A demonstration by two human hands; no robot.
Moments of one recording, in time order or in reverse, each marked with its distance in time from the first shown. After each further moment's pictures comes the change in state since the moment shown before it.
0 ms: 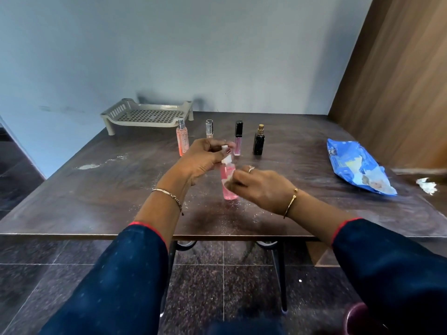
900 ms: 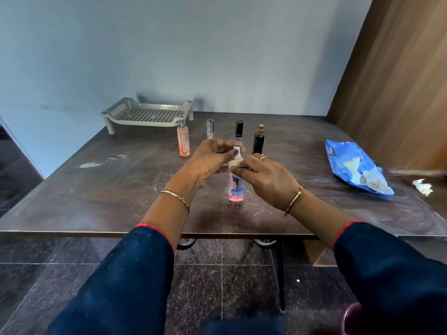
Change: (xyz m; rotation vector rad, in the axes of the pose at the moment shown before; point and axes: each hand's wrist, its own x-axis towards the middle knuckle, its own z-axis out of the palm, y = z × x) left_hand -0.008 0.004 0.017 0.002 0.029 -0.031; right_hand -0.001 0.002 -0.001 0.046 0.055 0.219
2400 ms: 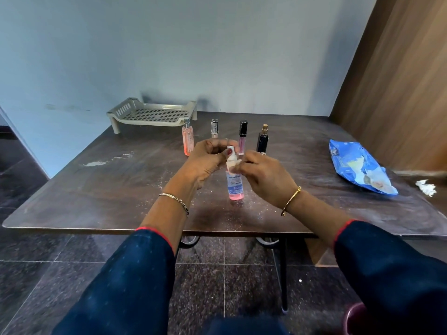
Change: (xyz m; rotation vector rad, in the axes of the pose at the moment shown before) left_hand -0.003 -0.011 -0.014 -0.127 0.038 0.102; right_hand 0.018 -0.017 -0.012 0.188 -0.019 0.167
